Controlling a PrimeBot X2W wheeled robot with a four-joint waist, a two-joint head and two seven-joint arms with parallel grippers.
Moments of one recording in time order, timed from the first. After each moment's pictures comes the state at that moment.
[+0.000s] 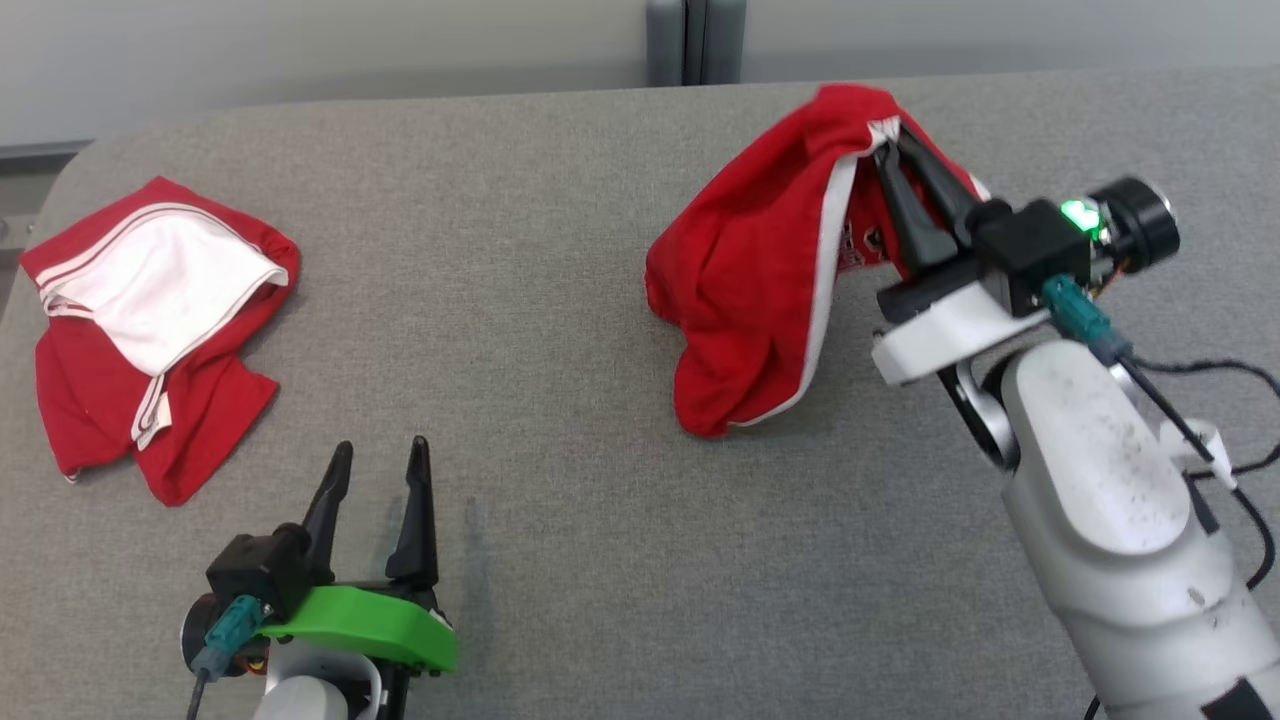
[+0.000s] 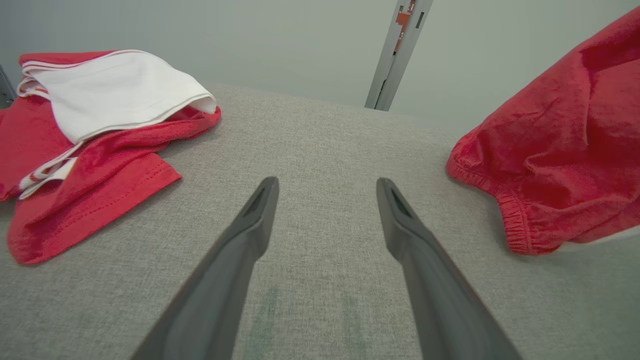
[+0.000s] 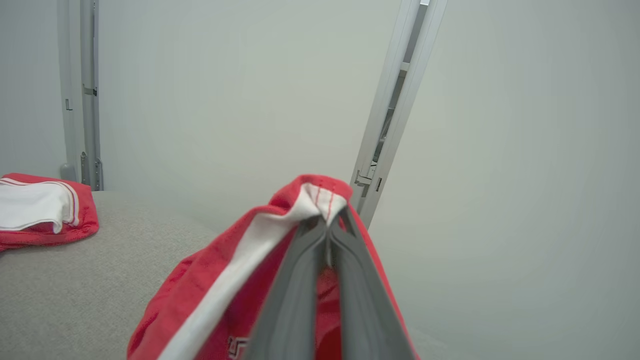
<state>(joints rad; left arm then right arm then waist) -0.13 0.08 -0.15 0.30 -0.37 -0.13 -0.26 -0.62 -0.09 0.20 0.28 -0.04 0.13 -0.26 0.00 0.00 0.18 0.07</state>
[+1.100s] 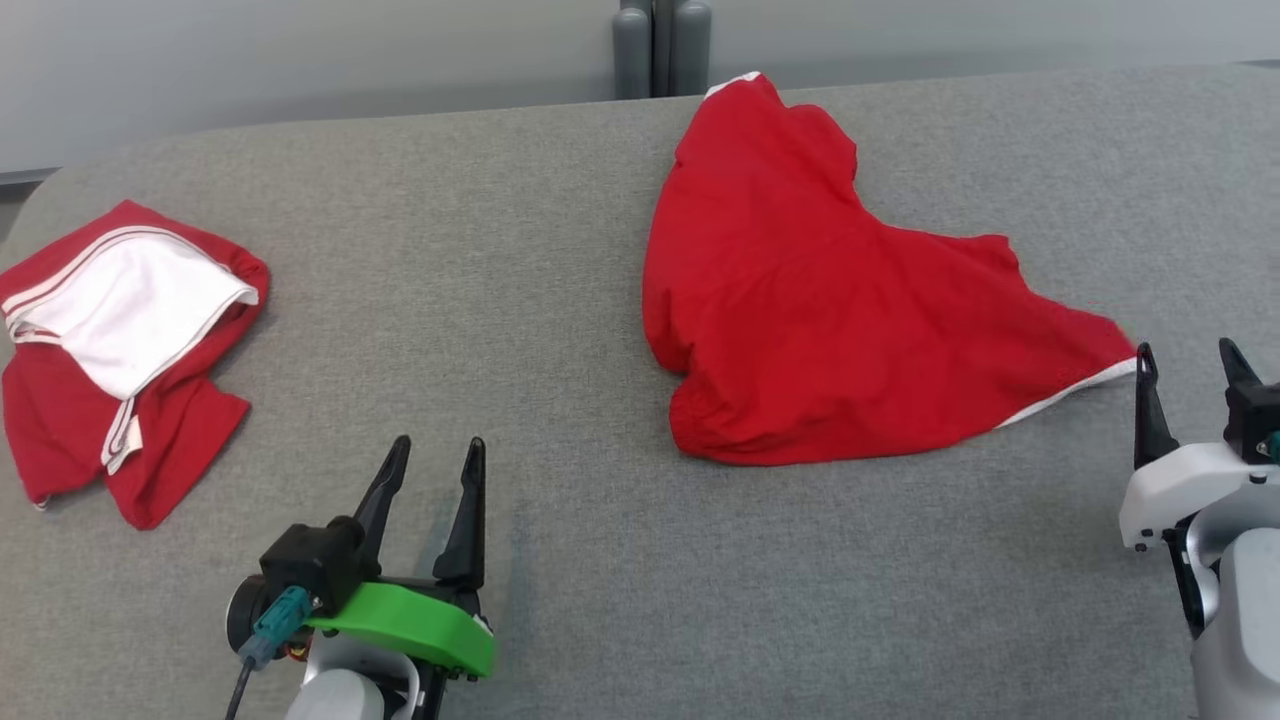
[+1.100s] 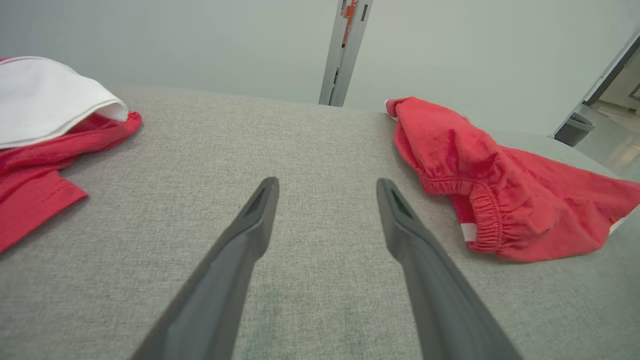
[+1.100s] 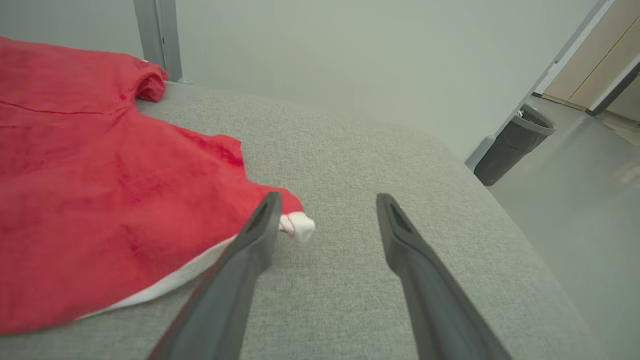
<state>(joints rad) -0.14 0.10 -0.26 0.30 -0.38 -0.13 -0.26 -0.39 -0.15 -0.31 0.58 -0.18 0.13 -0.26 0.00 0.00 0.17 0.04</state>
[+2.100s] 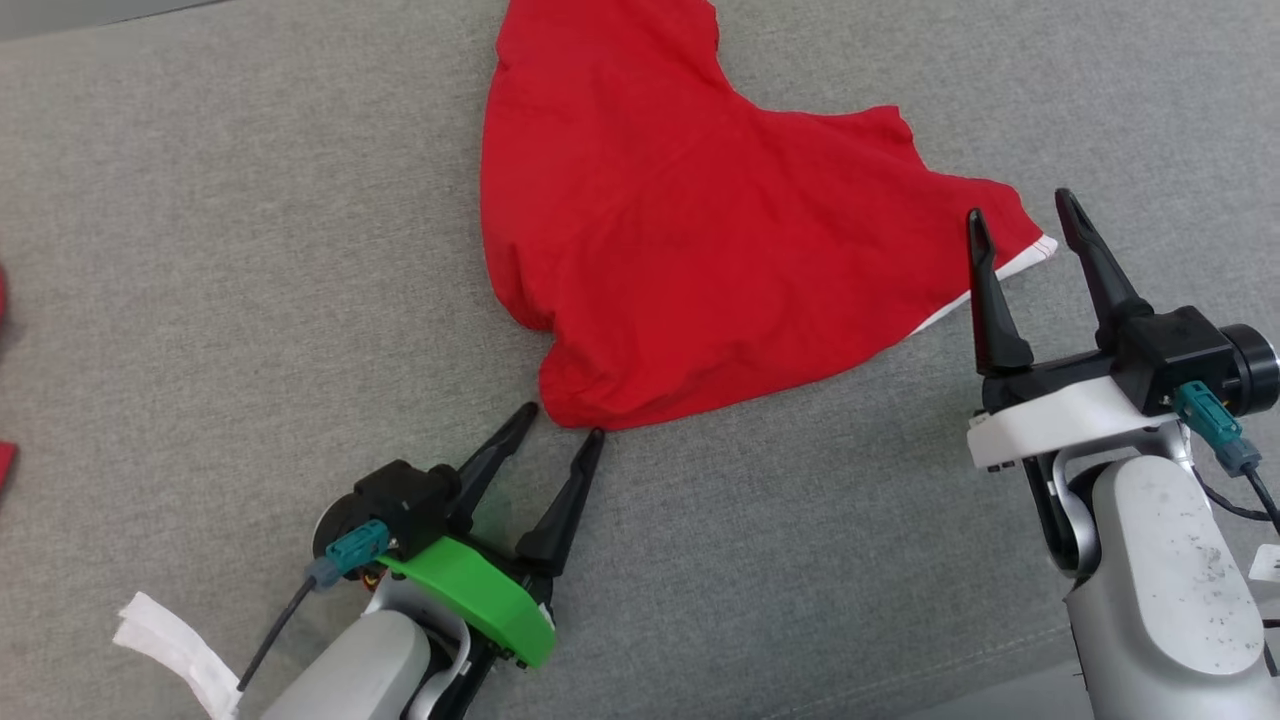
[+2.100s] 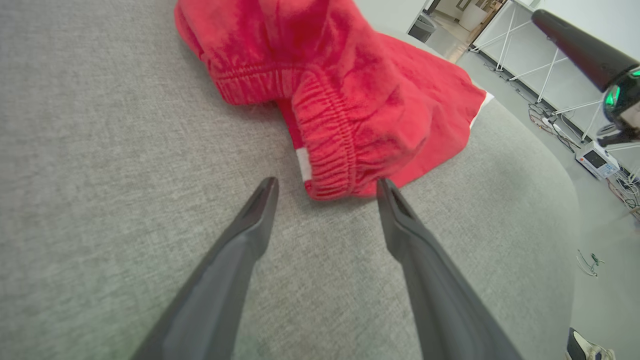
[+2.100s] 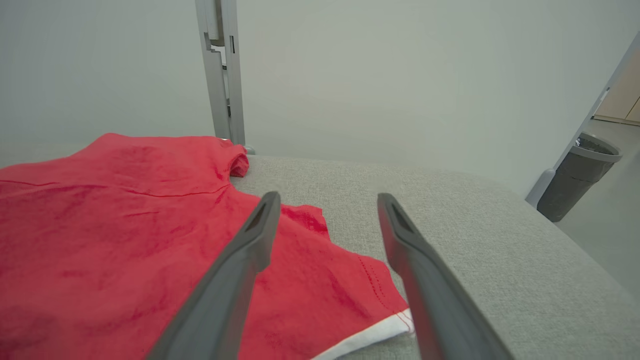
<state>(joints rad) -0.35 0.28 -0.72 0.29 -0.69 -0.13 -0.26 -0.39 -0.05 -0.02 0.17 0.02 0.13 -0.26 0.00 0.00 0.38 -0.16</state>
